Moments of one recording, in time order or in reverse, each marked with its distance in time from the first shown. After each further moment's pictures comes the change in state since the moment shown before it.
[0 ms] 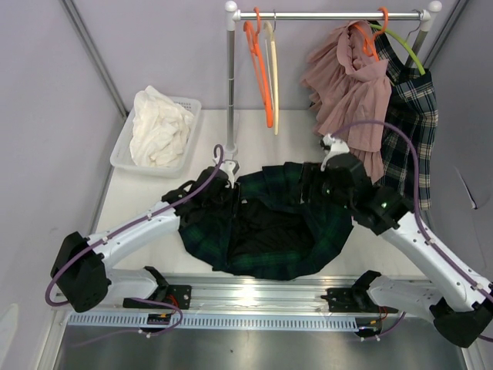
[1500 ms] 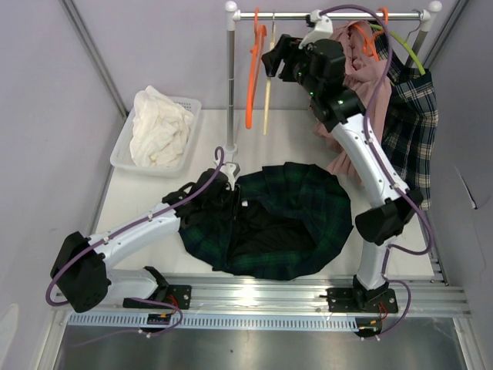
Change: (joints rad) left arm 0.000 -0.004 -0.027 0.027 0.037 0.000; right arm -0.235 0.873 1.106 0.437 -0.126 -0.163
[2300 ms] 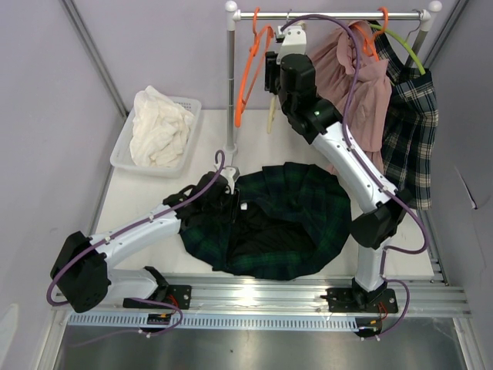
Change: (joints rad) left arm 0.000 0.000 -0.034 0.005 0.010 0.000; right arm 0.164 0.025 -0.021 -0.037 0.482 -0.323
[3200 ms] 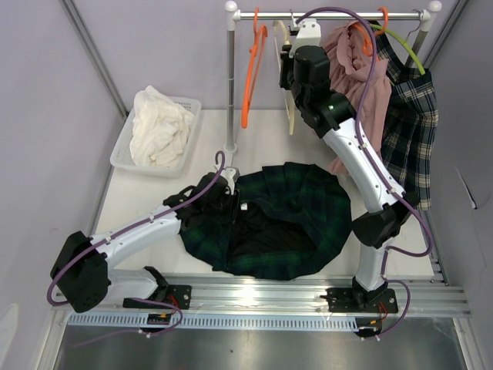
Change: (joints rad) left arm 0.000 0.000 -0.012 0.014 0.006 0.000; right arm -0.058 -0.013 0.070 -0.108 -0.062 0.026
